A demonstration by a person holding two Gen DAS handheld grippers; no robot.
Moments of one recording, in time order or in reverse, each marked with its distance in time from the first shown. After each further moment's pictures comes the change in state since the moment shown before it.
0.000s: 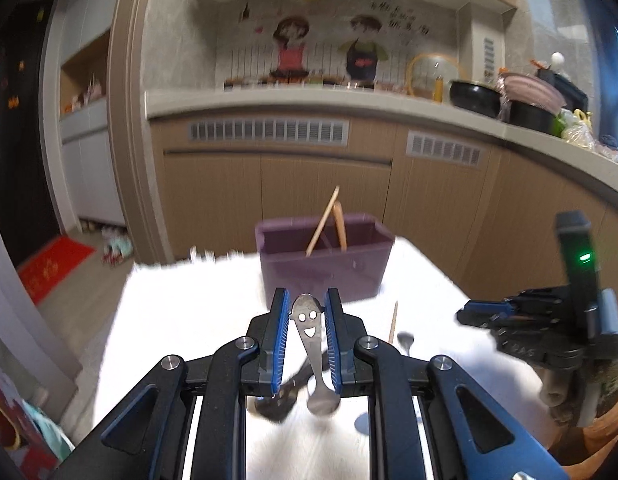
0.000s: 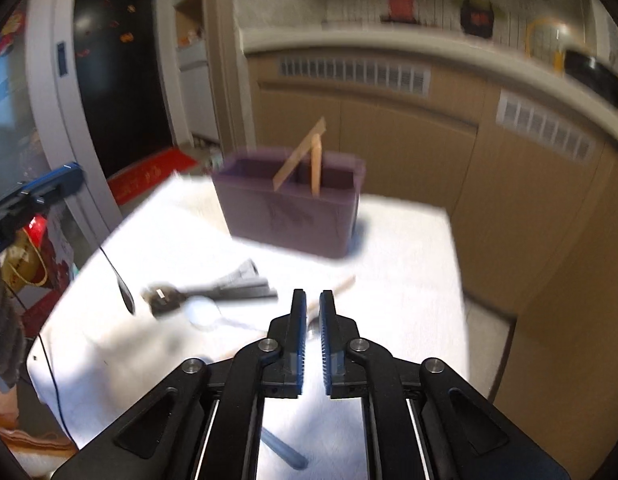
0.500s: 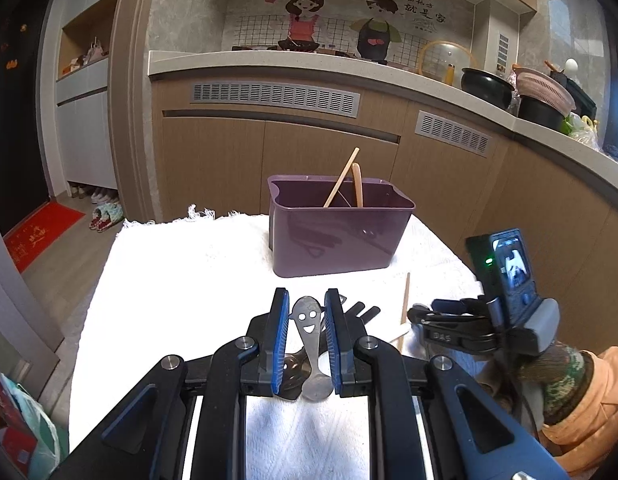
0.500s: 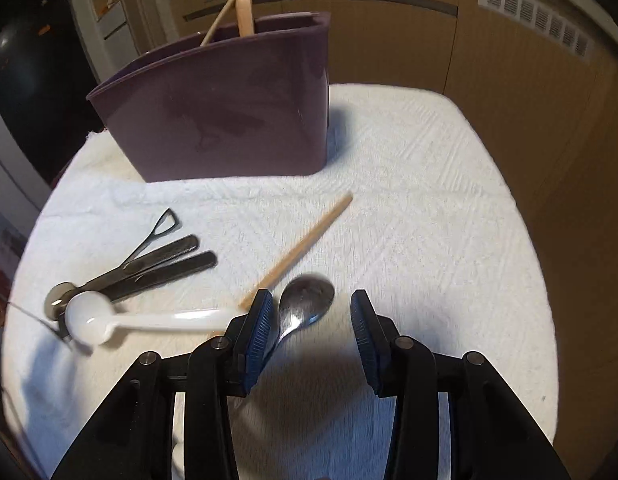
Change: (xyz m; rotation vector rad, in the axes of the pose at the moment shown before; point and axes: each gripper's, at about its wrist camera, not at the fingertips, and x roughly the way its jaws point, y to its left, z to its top) left arm 0.020 0.035 -0.031 -0.064 0.062 -0.052; right arm 0.115 0.002 -0.012 0.129 0.173 -0.157
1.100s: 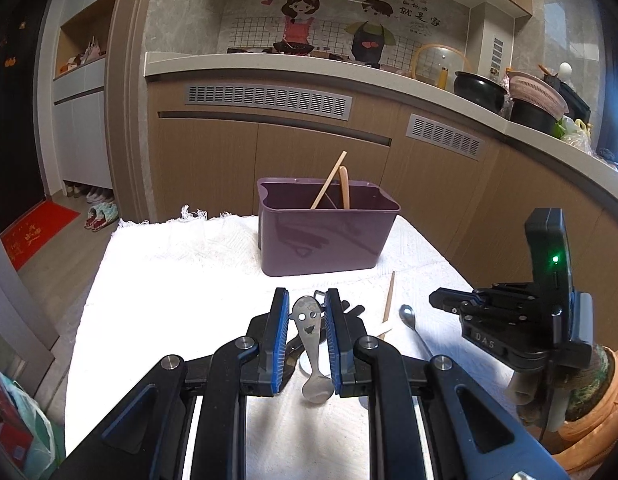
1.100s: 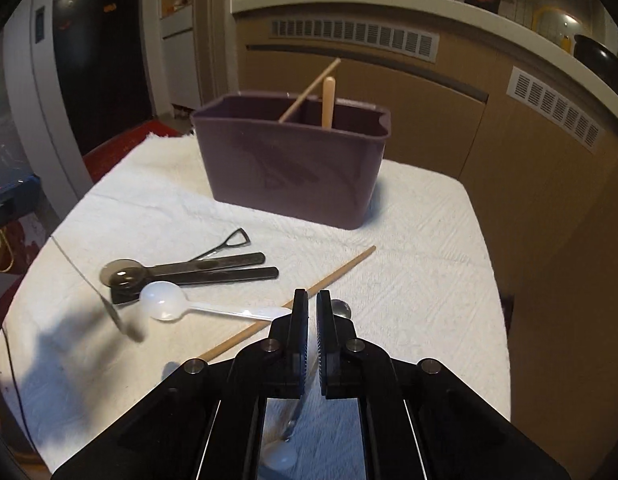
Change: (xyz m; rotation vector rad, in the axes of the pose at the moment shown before) left arm -0.014 -0.013 0.001 0.000 -0.004 -0.018; right arm -0.082 0.020 -0.012 -0.165 -0.177 0.071
